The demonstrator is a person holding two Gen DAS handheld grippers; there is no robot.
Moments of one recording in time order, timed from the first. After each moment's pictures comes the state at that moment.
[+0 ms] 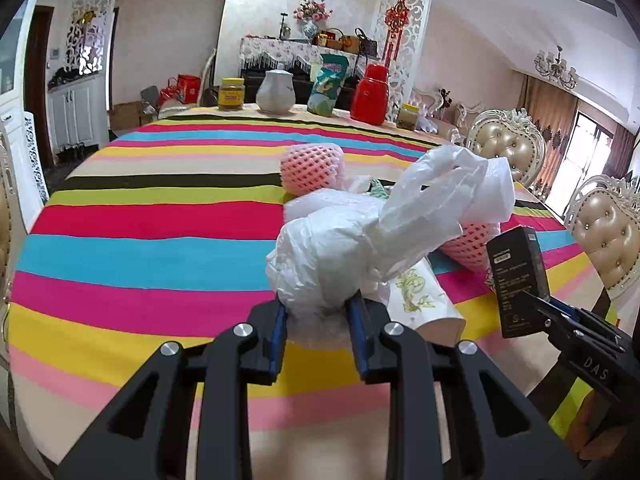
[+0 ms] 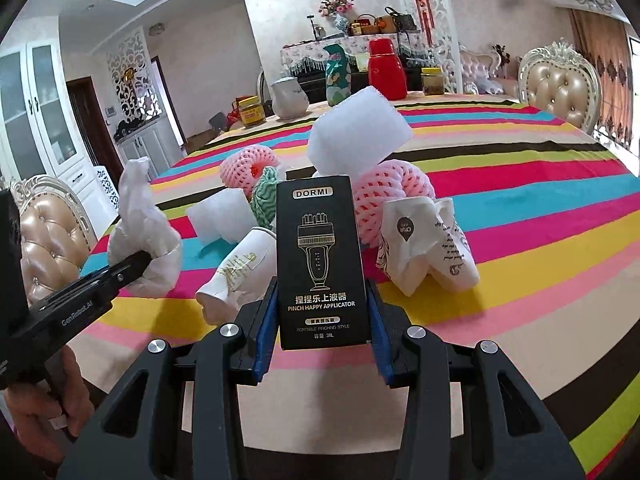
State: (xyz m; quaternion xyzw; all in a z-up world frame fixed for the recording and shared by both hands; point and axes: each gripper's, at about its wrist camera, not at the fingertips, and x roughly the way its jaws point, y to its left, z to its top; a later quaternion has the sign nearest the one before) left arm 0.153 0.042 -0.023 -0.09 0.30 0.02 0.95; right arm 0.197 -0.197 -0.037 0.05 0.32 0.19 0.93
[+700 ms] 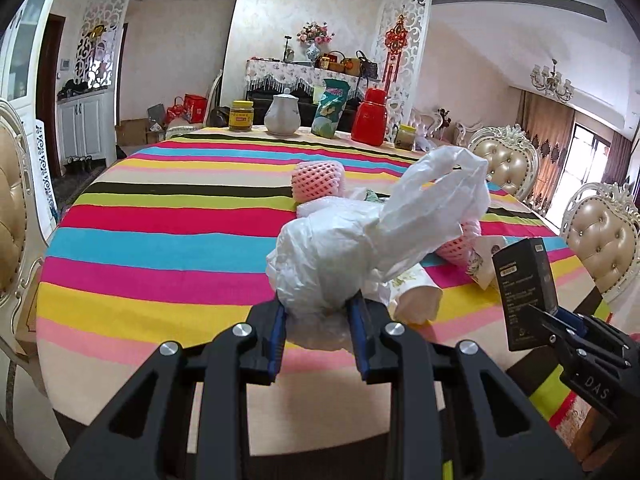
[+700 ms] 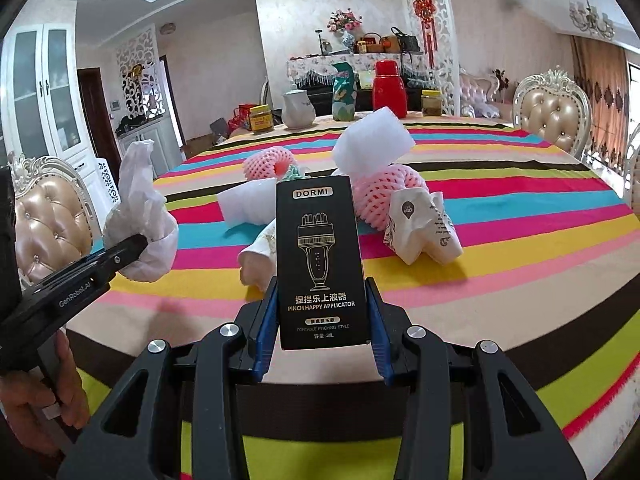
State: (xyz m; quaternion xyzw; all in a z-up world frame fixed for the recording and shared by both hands) left arm 0.090 0.040 -0.012 -0.09 0.25 0.02 0.96; right arm 0.127 -0.193 -0.026 0.01 0.29 0.18 0.94
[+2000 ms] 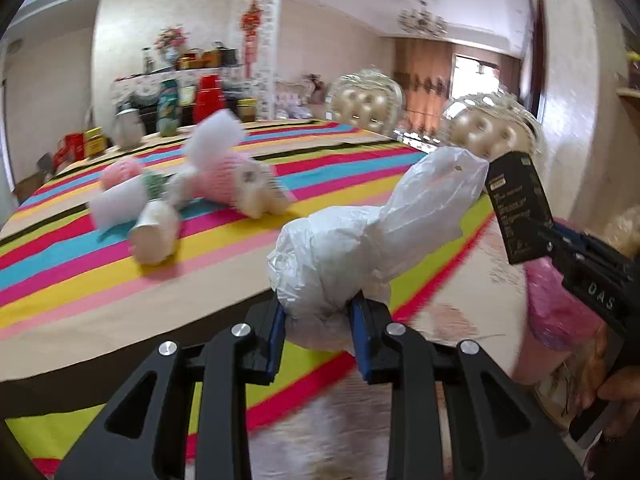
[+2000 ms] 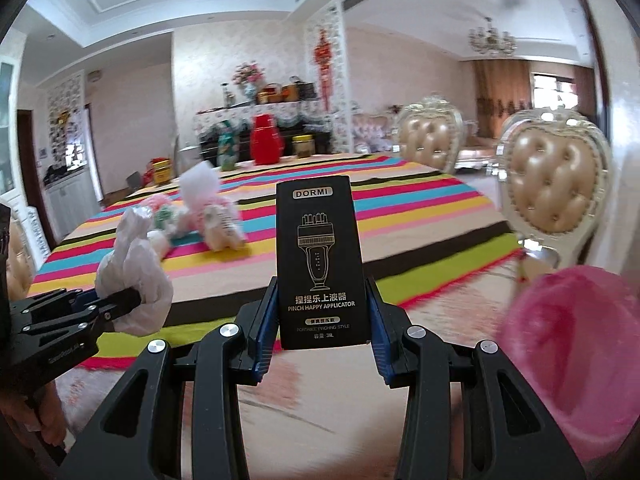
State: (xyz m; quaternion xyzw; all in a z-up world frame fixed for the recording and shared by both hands) left arm 0.028 -0.157 -0.025 0.03 0.27 -0.20 0.94; right arm -0.012 -0.384 -0.021 0.04 0.20 -0.02 0.98
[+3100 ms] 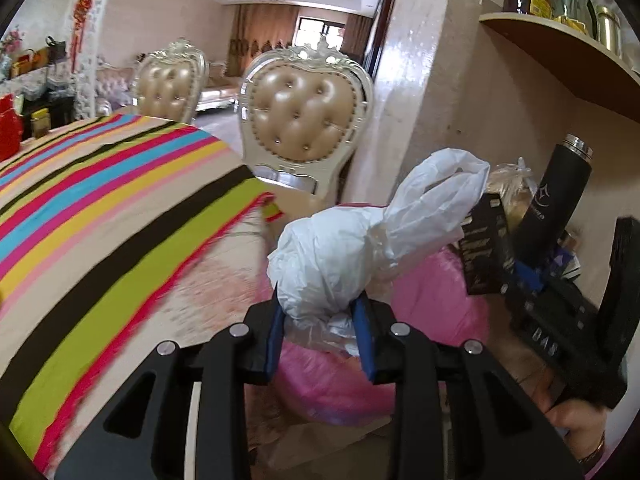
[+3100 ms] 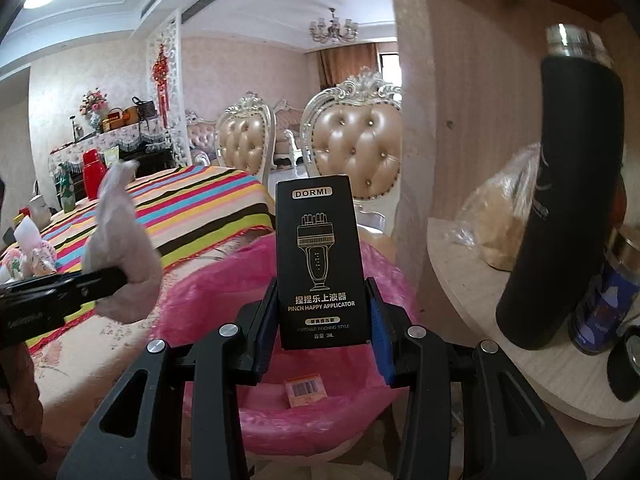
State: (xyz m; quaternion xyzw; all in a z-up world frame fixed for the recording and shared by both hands) left arm 0.021 -0.435 -0.013 0.05 0.31 -0.48 0.82; right arm -0.115 -0.597 -0.034 0.10 0.21 -0.27 0.93
